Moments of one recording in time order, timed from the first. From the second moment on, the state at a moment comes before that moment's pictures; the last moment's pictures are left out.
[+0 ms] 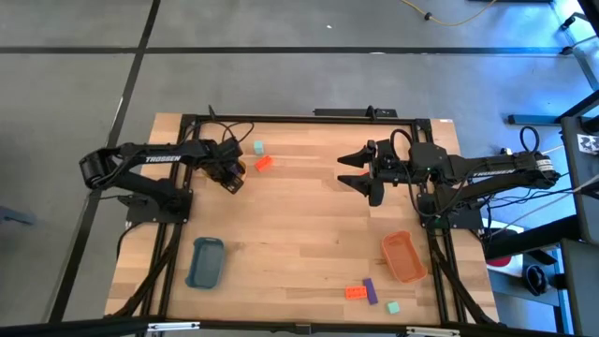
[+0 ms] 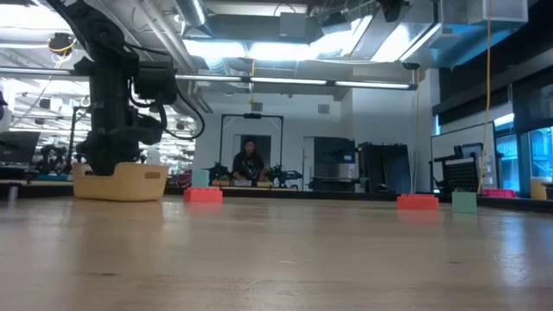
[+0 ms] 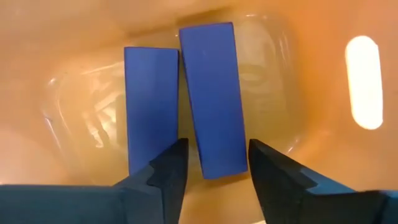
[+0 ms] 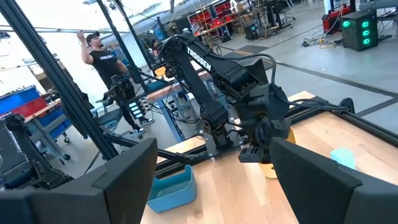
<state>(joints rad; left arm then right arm) 0.55 1.27 0.56 -0.63 0.00 -0.38 0.06 1.01 0.85 0.14 0.11 0.41</state>
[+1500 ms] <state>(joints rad) 0.04 0.67 0.62 0.30 -0.10 -0.20 0.06 1.01 0.85 0.18 0.11 0.41</state>
